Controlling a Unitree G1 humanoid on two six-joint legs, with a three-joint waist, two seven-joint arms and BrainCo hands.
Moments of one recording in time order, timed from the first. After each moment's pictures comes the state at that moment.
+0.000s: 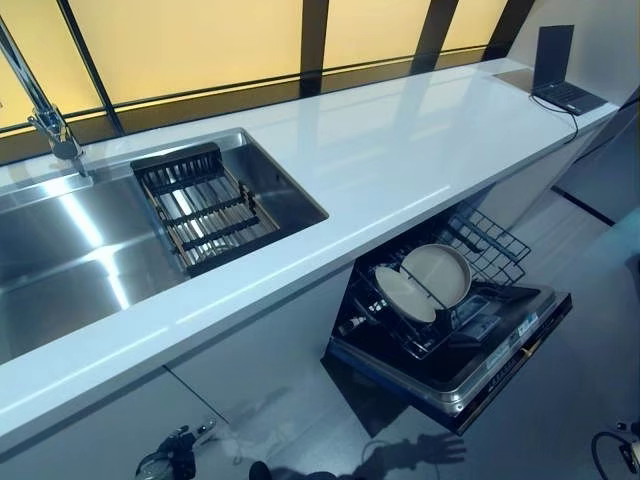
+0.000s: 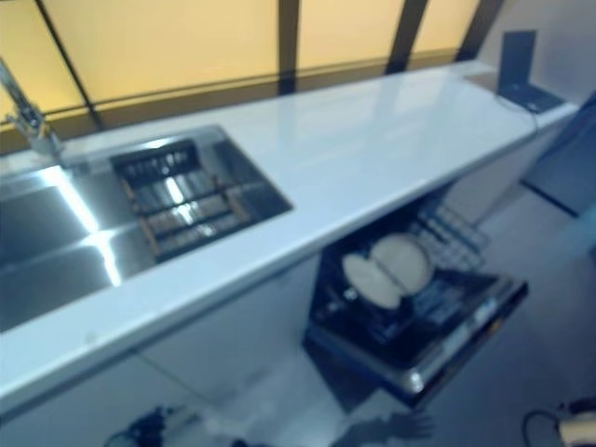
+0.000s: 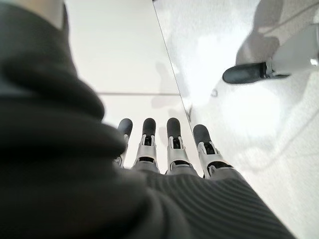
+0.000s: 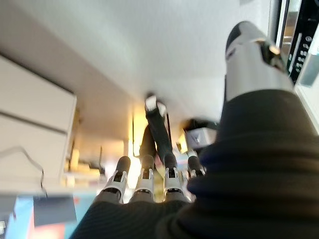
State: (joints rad) left arm -0.07 0.42 -0.12 1.10 -0.51 0.02 0.01; right arm -0.08 -0.77 -0.14 0.95 0.00 0.42 -0.27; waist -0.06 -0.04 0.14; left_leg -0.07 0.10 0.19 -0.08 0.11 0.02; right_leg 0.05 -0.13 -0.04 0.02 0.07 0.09
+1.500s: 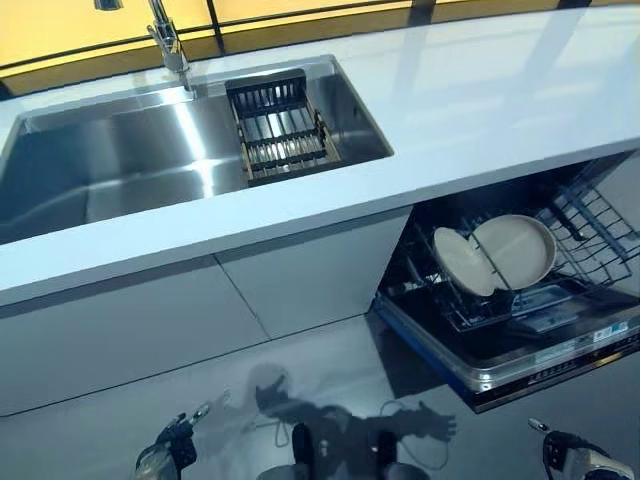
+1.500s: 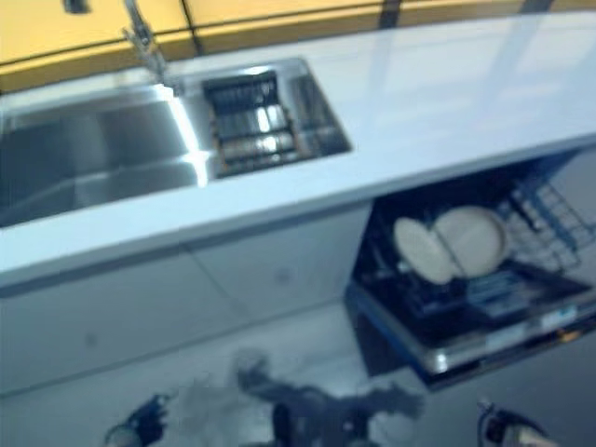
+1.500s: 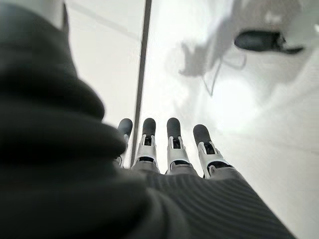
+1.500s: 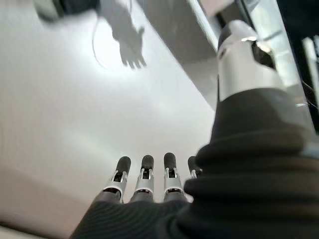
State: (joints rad) left arm -0.09 0.40 -0.05 1.18 -0.65 -0.06 -0.02; right arm -0.19 -0.55 -0.15 1.19 0.54 0.25 -0.19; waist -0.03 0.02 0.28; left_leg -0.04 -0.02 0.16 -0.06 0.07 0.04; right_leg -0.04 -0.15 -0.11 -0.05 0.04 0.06
